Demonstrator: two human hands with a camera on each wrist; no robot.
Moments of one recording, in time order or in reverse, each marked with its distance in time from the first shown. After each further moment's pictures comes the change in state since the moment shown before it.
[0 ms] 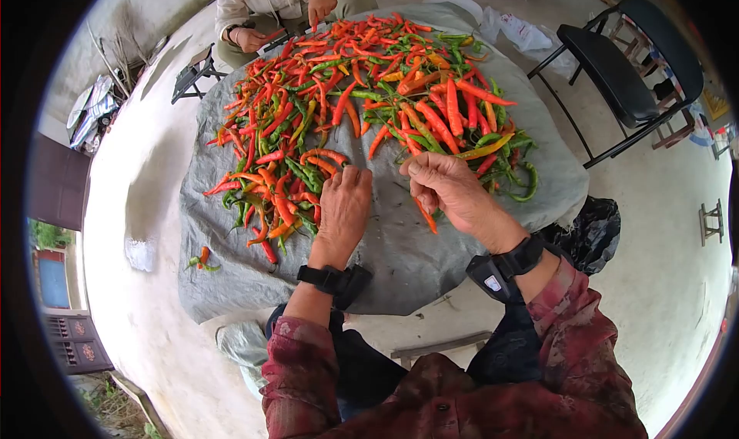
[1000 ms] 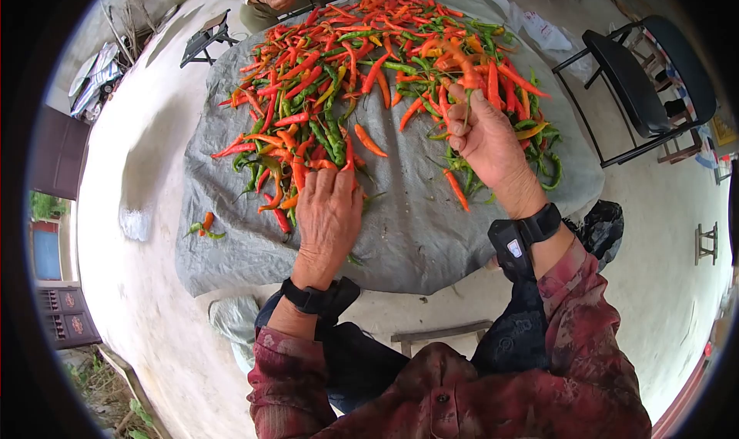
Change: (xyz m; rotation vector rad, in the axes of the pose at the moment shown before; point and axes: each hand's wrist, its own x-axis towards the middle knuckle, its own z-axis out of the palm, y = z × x) left_hand -0.061 -0.020 -0.051 -0.134 0.210 -0.093; right_hand 0.031 -0.006 0.003 0.408 0.096 -0.169
